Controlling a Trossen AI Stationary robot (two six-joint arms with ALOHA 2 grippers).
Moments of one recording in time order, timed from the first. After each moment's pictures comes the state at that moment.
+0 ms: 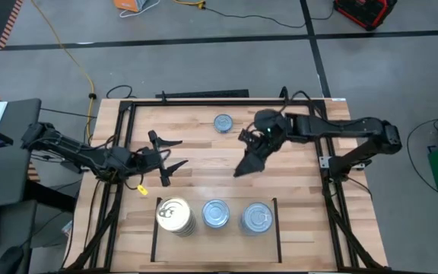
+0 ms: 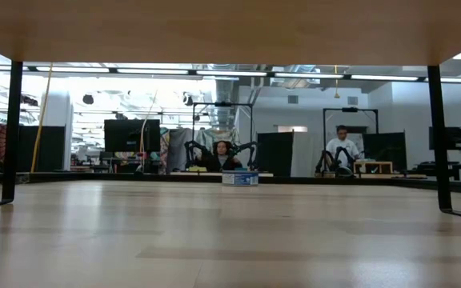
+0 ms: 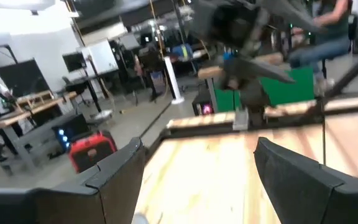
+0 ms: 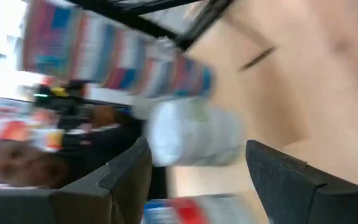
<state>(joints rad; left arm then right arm) -0.30 0.86 0.53 0.47 -0.64 0.30 -0.06 1.41 1.30 -0.39 -0.63 0.85</state>
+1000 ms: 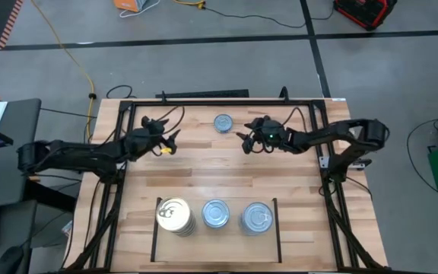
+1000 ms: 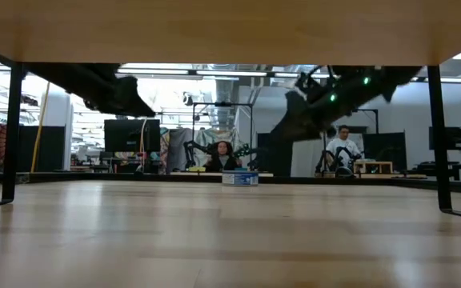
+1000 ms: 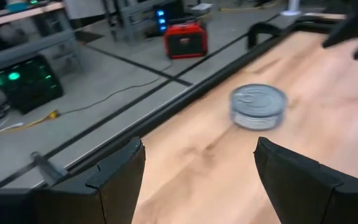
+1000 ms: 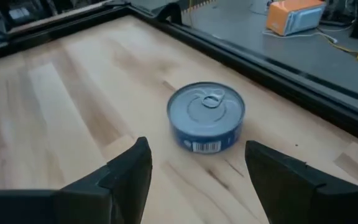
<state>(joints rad) 0.31 0.93 0.29 0.41 -0.54 -0.01 -0.33 1.55 0.56 0.59 0.24 0.21</state>
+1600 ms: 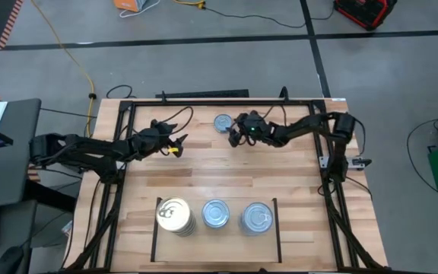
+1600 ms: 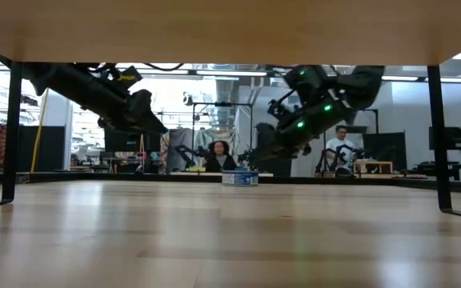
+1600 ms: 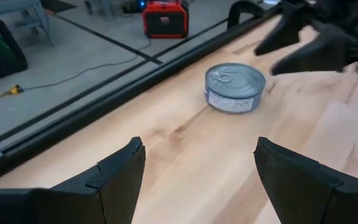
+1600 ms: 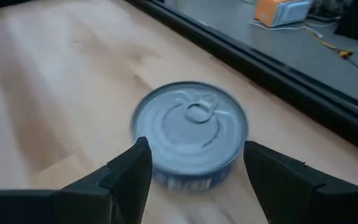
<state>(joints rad) 0.35 1.17 0.30 0.55 -0.42 -0.12 -0.40 1.86 0.78 0.63 0.23 0.13</state>
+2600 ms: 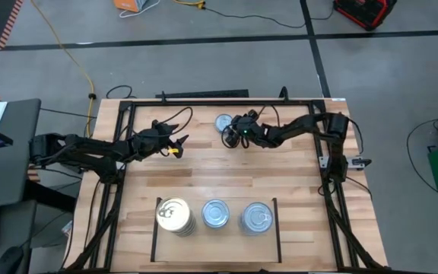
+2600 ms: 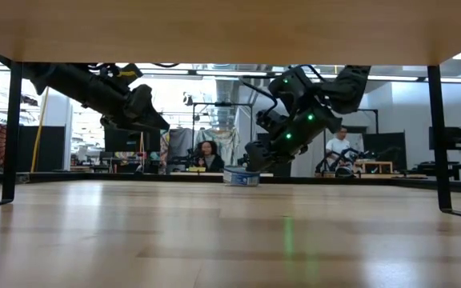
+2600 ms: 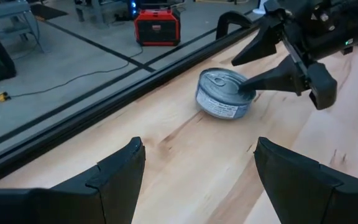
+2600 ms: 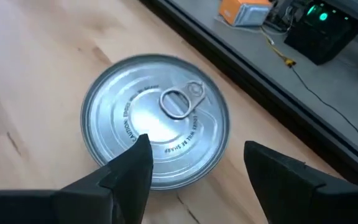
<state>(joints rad) 0.32 1.17 0.31 0.58 -0.41 -0.13 -0.36 1.96 0.87 0.49 0.45 0.00</state>
